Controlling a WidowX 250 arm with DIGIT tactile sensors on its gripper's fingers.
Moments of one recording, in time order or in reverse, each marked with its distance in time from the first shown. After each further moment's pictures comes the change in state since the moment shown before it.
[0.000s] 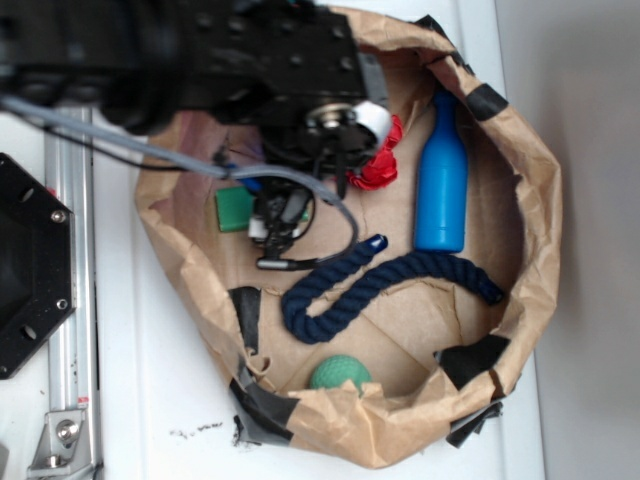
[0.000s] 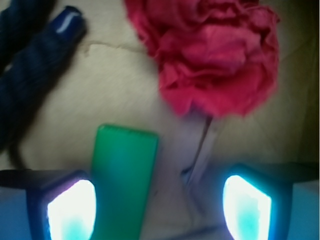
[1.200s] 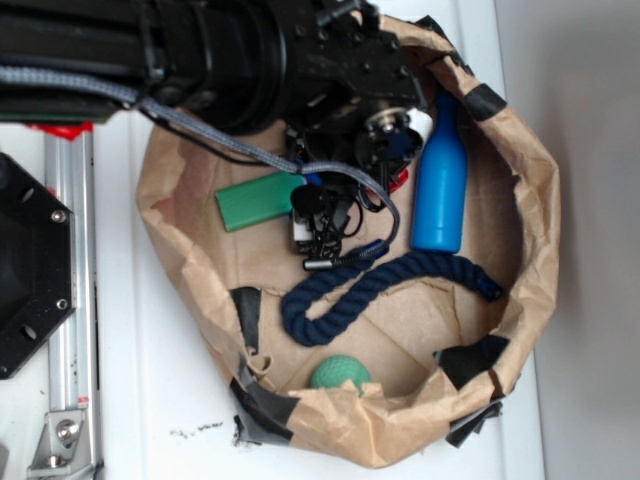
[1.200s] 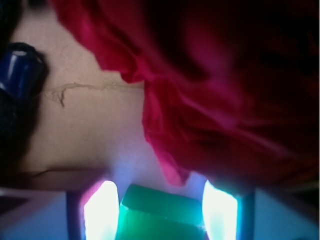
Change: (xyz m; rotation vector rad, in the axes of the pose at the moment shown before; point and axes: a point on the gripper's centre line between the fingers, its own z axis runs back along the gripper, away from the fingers) arm 0.017 -0.021 -0.022 -0.117 0.019 0.098
